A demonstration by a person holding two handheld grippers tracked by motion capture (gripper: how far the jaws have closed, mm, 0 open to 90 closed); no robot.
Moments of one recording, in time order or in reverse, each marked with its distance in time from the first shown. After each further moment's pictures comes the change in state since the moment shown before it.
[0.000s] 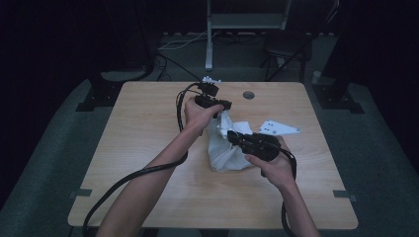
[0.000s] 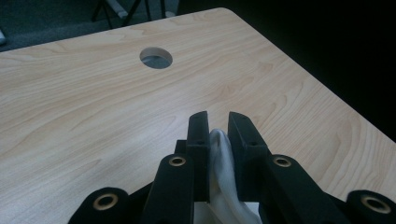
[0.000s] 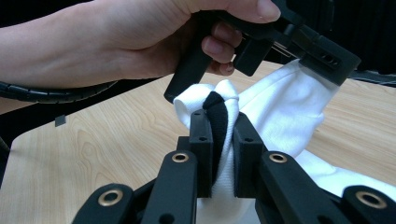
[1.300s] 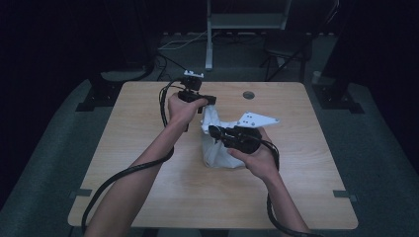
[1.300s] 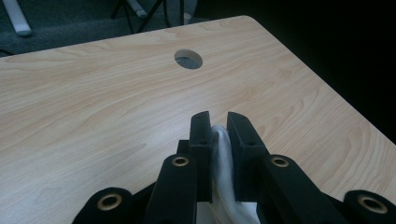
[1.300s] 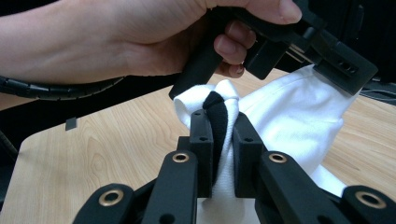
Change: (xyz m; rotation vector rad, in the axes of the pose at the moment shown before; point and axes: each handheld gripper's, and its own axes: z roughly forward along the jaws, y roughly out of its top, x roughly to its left) left arm 0.028 0.004 -0.034 -0.008 0.043 -0.059; right arm 0.019 0.025 0.039 0.018 0.063 -0.064
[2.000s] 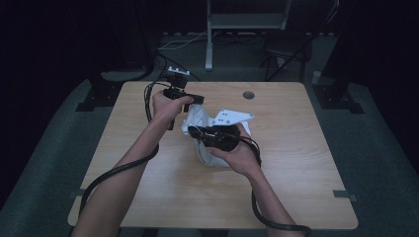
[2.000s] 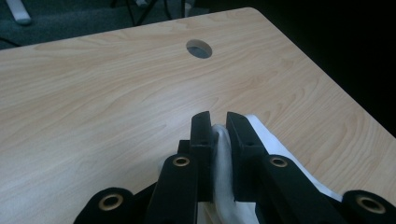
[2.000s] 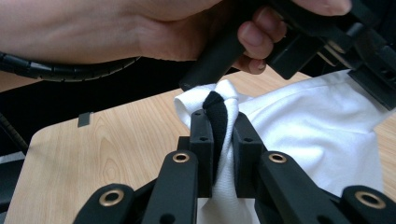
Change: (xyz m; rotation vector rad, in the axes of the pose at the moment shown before) left arm 0.024 0.002 -0.032 0.038 -0.013 0.004; right arm 0.022 0.016 0.041 0.034 0.065 -0.065
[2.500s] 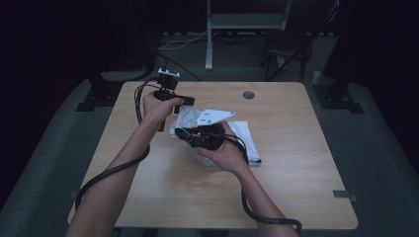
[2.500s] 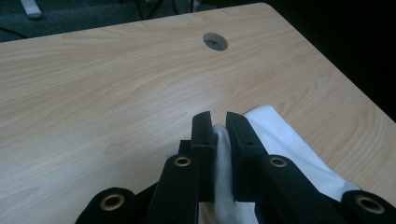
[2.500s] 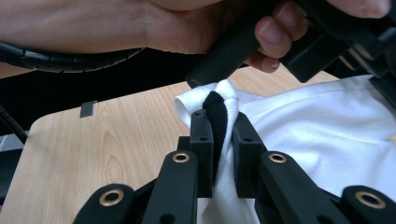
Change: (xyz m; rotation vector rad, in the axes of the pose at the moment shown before) left arm 0.023 -0.010 -0.015 0.007 0.008 -0.030; right arm 0.012 0.010 0.033 0.069 0.038 -0.051
